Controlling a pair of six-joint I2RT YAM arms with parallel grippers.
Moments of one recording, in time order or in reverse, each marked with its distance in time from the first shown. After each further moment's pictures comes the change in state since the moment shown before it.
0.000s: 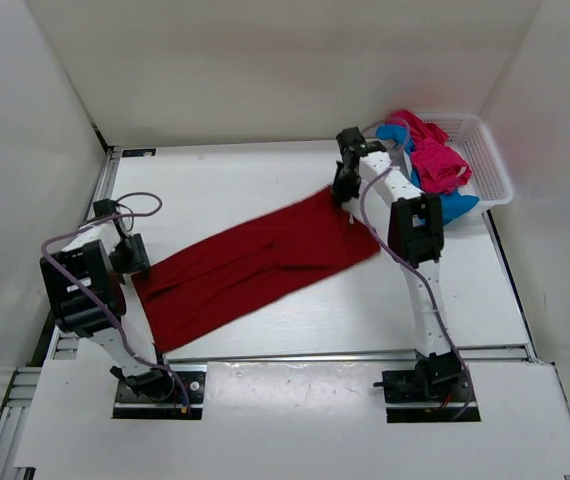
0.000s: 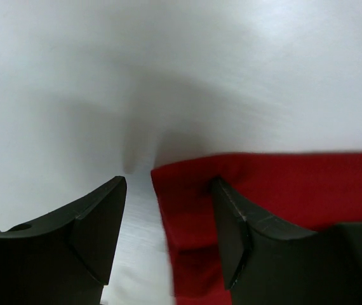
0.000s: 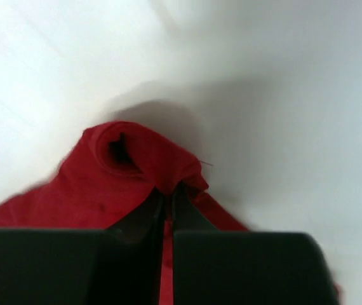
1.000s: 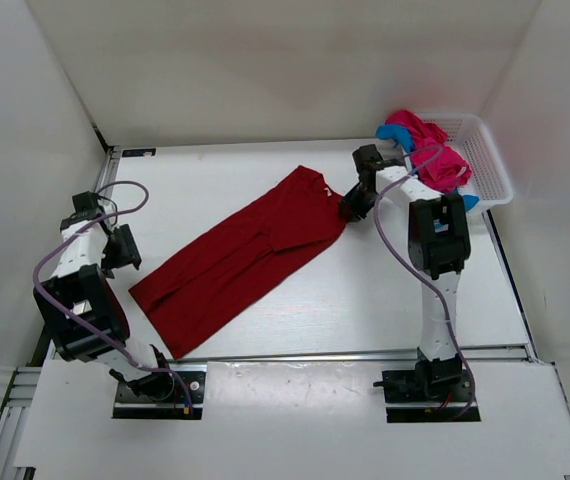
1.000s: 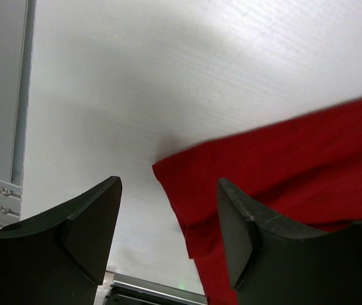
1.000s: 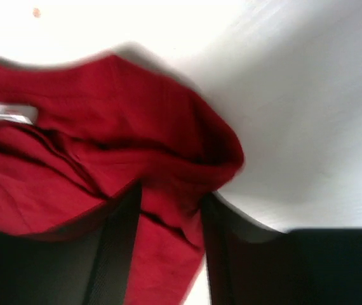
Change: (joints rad) left arm 0.083 -0.188 0.034 -0.129 0.058 0.004; right arm -0.045 -0.174 -0.333 0.219 -0.014 0.449
